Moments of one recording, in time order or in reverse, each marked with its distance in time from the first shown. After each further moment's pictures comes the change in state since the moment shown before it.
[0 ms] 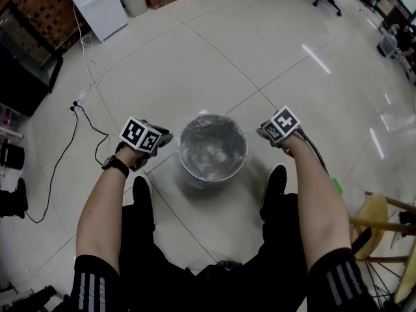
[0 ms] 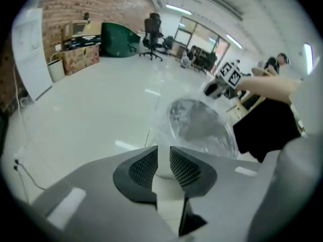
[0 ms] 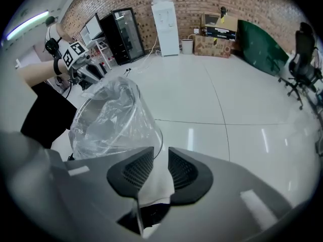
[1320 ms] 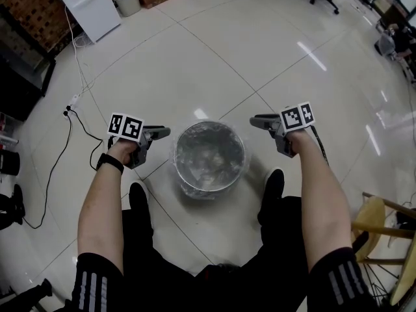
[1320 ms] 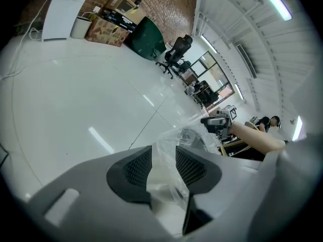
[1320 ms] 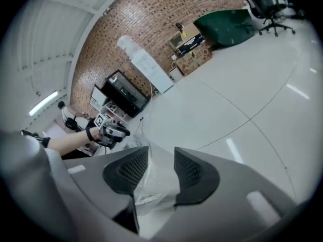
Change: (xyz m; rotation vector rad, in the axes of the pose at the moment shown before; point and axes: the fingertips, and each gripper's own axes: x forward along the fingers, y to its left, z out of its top) left arm 0.009 0.035 0.037 -0.427 -0.169 -0.276; right arm -0.041 -0.009 0.072 0.418 -0.416 0.405
